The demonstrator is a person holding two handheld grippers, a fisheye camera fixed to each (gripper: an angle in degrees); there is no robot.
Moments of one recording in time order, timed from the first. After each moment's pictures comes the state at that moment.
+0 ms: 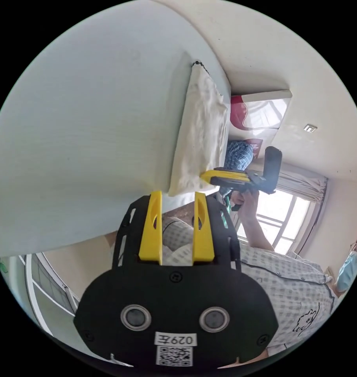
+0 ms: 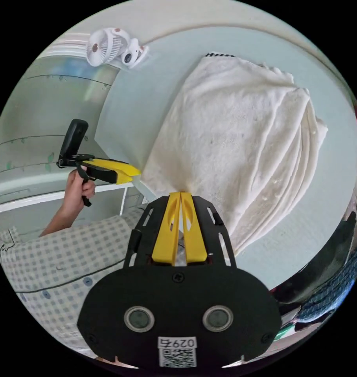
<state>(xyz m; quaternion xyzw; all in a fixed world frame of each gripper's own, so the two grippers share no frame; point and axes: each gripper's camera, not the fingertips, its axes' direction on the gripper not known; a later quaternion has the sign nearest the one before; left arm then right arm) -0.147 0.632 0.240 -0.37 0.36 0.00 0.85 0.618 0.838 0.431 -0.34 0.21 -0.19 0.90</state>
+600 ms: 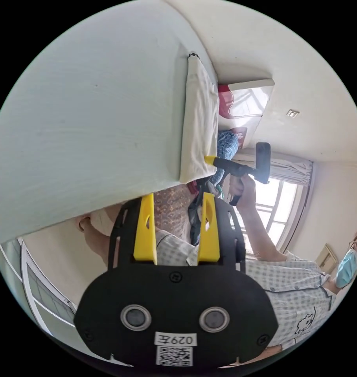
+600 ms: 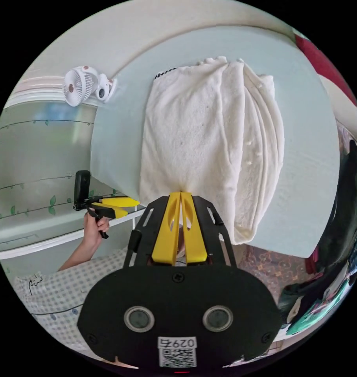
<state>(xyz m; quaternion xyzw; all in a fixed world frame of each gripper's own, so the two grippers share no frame) -0.190 0.685 0.272 -0.37 0.43 0.04 0.82 0.641 0.891 0.364 -0.20 0.22 -0.05 0.95</state>
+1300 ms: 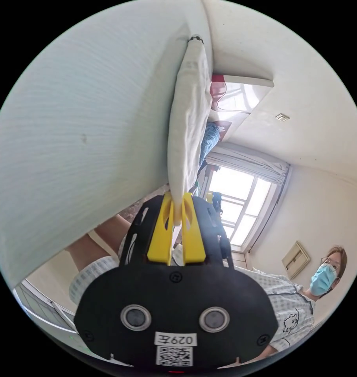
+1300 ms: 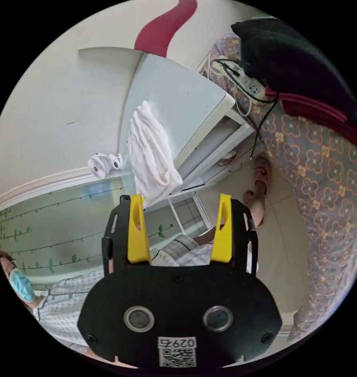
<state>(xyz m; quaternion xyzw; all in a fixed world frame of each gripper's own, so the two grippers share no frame) -0.139 0.705 0.333 -0.42 0.50 -0.01 0.75 0.805 1.071 0.119 0.02 0.01 0.20 0.98</state>
